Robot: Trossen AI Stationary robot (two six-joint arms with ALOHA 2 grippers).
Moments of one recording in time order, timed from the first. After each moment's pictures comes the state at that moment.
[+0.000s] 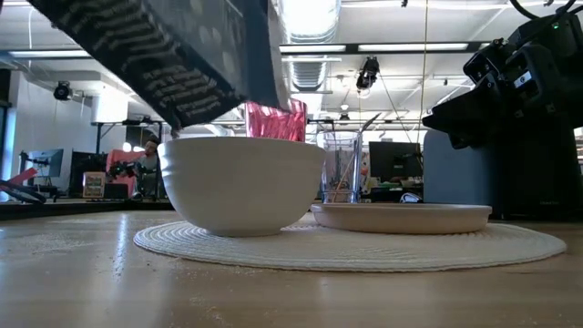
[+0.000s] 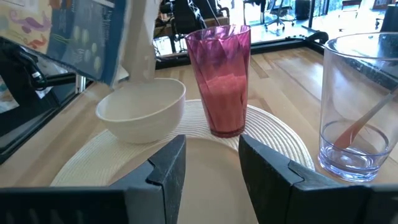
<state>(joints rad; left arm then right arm) -0.32 1.76 2.03 -1.56 0.63 -1.37 -0.23 0.78 0.01 0.63 -0.28 0.10</state>
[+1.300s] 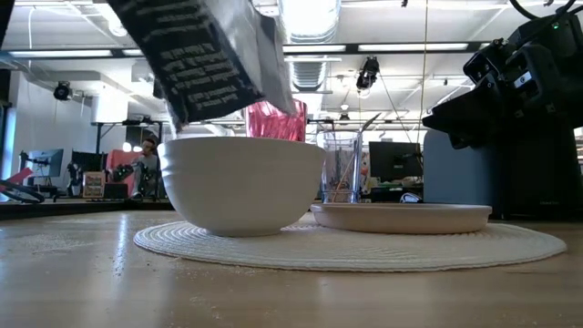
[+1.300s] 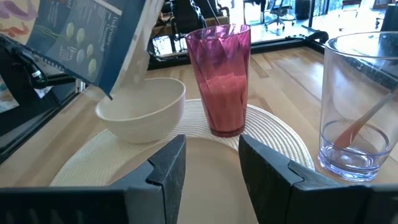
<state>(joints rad) -0.19 1.79 2.03 -1.50 0.83 -1.43 -0.23 0.78 0.01 0.63 -0.28 0.10</state>
